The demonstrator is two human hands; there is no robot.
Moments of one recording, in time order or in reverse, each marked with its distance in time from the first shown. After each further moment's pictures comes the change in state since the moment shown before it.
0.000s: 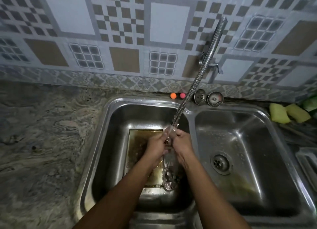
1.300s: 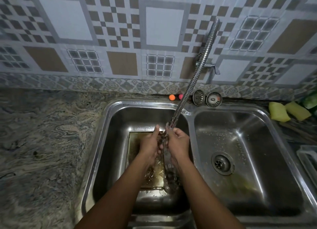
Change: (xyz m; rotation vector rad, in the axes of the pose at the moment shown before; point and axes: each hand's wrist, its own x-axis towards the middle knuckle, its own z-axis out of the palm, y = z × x) left_hand 0.000 0.017 -0.010 0.004 0.115 -0.112; right_hand -0.014 -0.004 0.014 0.184 0.098 -0.091
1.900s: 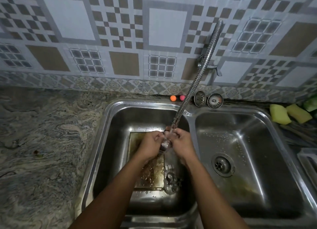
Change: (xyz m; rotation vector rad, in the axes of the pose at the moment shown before) left_hand -0.003 0.012 -0.016 0.619 -0.081 0.372; right_hand 0.011 -0.010 -0.017 -0.318 -0.226 -0.124
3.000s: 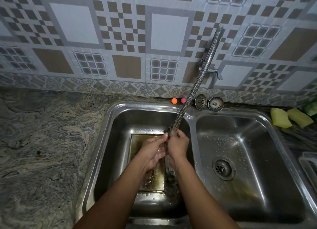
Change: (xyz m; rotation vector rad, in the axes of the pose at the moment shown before) left_hand -0.005 0.001 0.009 -0.869 -0.064 -0.354; right_hand 0.000 -0.003 0.035 0.286 0.368 0.103
